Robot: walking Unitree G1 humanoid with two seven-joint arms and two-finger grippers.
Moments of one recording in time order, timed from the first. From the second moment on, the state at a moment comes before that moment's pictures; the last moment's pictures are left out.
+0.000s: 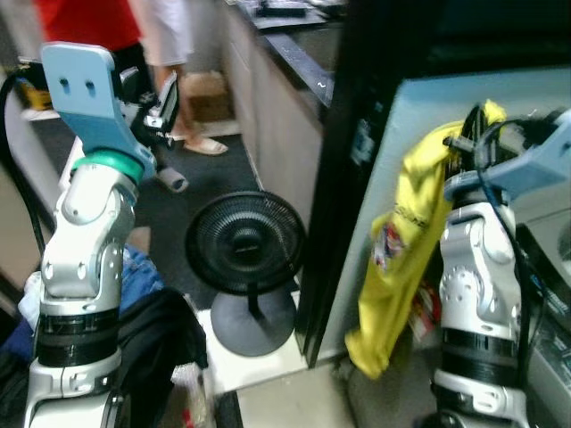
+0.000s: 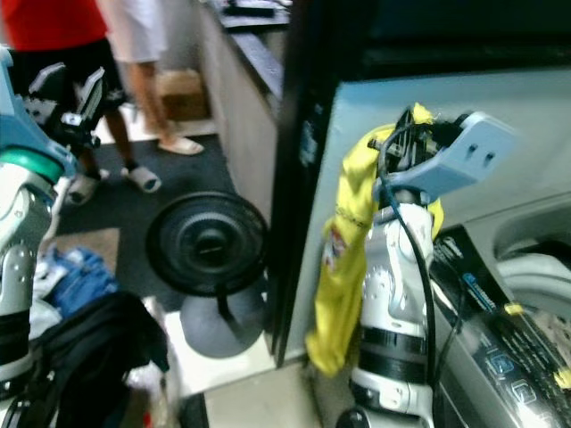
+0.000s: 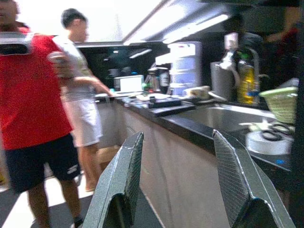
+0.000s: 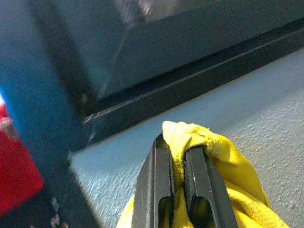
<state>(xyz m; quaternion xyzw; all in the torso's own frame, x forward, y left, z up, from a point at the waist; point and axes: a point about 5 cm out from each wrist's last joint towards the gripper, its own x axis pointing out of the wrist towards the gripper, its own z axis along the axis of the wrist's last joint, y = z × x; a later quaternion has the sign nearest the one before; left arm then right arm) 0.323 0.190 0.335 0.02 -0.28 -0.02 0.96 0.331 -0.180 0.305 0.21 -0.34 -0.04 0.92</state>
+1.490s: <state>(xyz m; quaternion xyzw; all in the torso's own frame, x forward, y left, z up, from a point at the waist) 0.328 0.188 0.329 0.01 -0.26 -0.03 0.96 0.312 -0.165 0.346 0.35 -0.39 0.14 0.84</state>
